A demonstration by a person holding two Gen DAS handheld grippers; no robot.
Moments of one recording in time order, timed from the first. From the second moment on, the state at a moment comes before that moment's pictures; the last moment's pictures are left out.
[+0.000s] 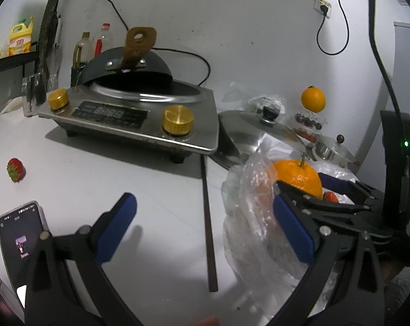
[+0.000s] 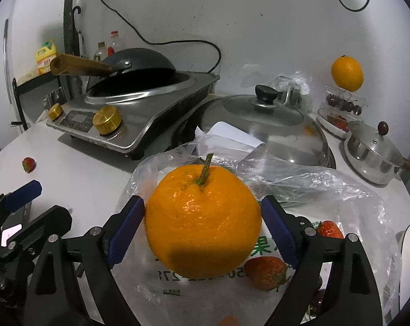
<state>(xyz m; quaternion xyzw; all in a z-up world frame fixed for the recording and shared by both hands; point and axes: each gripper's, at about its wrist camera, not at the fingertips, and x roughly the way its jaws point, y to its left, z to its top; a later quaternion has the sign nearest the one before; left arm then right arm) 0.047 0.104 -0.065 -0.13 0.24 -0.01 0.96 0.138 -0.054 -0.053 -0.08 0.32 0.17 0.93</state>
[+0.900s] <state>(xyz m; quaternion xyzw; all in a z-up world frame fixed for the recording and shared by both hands) 0.047 0.112 -0.064 -0.12 0.24 0.01 0.96 0.159 -0.053 -0.063 -0.06 0.35 0.19 0.92</state>
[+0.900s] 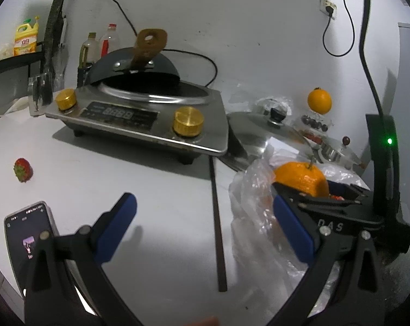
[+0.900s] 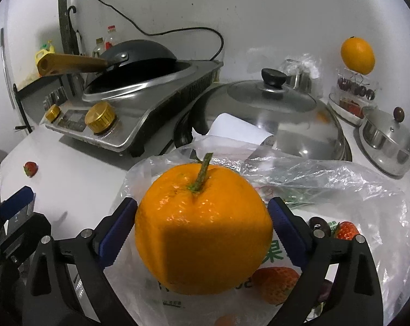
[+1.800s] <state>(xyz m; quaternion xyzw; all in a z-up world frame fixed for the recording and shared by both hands) 0.021 0.063 -0.027 -0.08 0.23 0.01 0.97 0.115 -0.110 -0.002 -0.04 0.28 0.20 0.94</state>
